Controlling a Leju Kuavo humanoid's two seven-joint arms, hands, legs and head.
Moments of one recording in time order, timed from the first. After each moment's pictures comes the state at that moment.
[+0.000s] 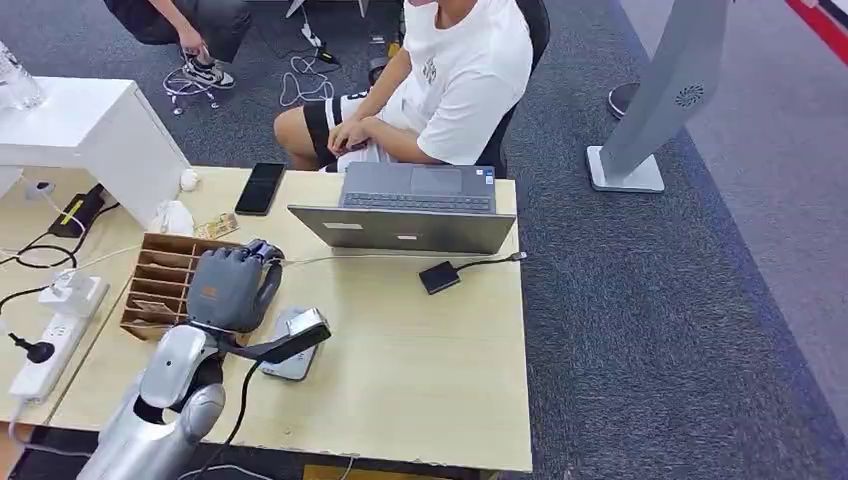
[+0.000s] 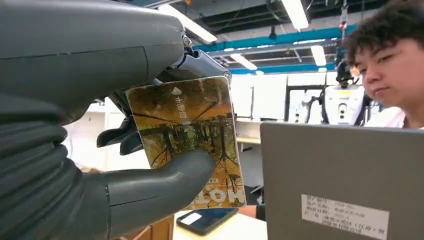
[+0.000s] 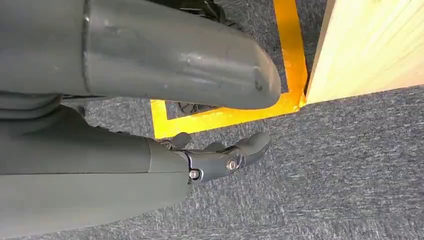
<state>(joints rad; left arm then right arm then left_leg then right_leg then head) -0.18 0.23 -0.29 -1.48 -1.17 0.23 0.07 -0.13 0.06 0.42 -0.20 -0.57 -0.22 -0.25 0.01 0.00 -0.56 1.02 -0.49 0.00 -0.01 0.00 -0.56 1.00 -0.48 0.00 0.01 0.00</state>
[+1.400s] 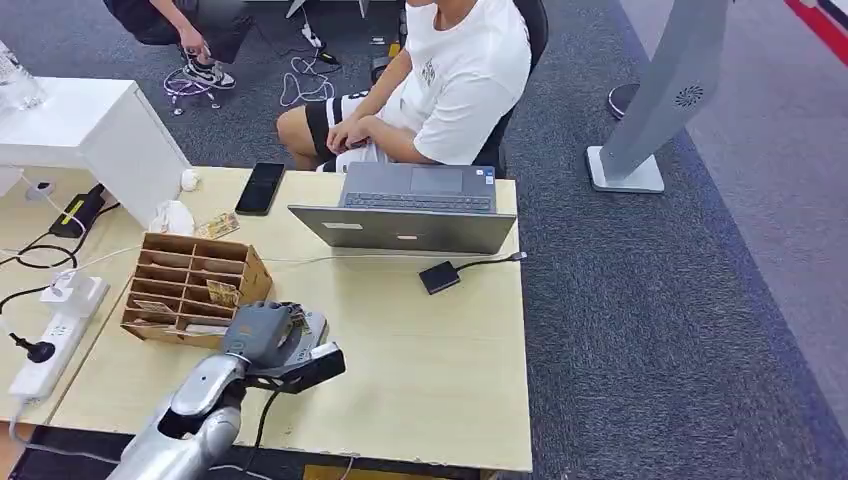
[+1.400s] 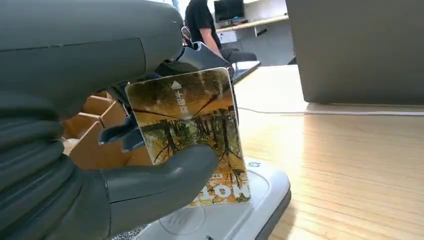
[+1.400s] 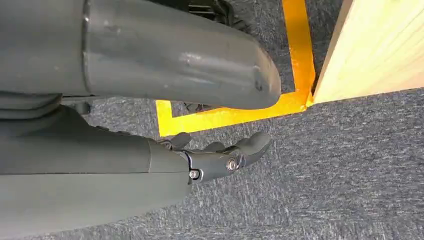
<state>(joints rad) -0.16 0.23 -0.38 -1.28 -1.04 -0.03 0.13 -0.12 0.07 0.37 -0.20 -0.50 -0.22 -0.23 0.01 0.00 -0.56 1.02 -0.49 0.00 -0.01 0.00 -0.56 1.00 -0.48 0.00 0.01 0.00</state>
